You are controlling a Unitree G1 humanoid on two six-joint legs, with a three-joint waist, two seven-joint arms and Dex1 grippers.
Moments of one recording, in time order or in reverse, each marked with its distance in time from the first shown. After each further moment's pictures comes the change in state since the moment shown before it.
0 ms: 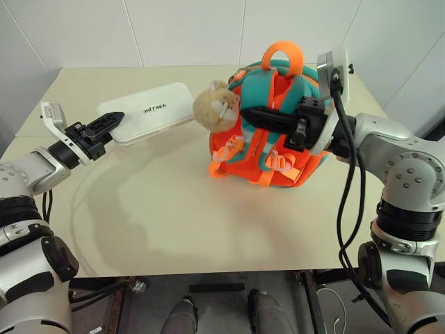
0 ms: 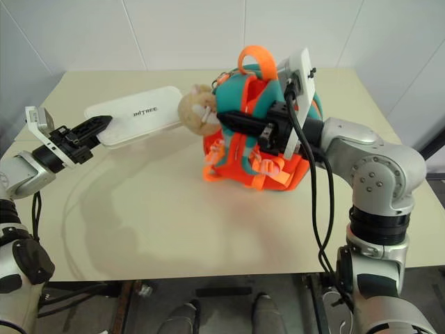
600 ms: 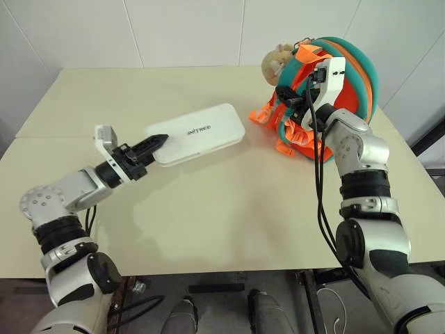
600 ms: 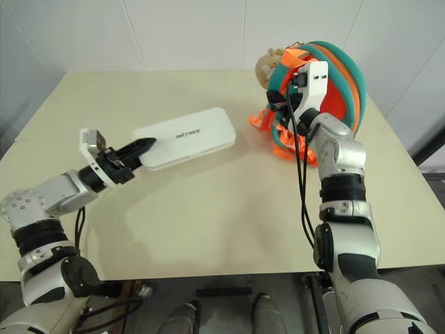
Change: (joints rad) left arm 0.134 -0.296 0.180 -0.294 -0.290 0.254 0.378; right arm -0.153 0.153 -0.026 0.808 -0.556 -0.628 -0.085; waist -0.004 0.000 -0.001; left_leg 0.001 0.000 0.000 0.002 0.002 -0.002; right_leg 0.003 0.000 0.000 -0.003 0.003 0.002
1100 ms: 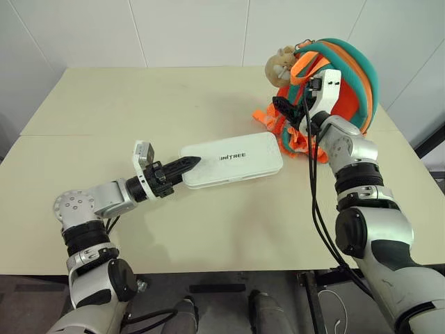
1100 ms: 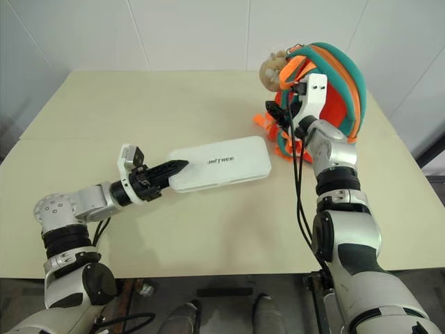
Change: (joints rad) left arm 0.052 -0.172 -0.062 -0.096 0.011 0.158 -0.054; right arm -0.146 0.002 -0.038 0.479 -0.083 -0.243 -0.083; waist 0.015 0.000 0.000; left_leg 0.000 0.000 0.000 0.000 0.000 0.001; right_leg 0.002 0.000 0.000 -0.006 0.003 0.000
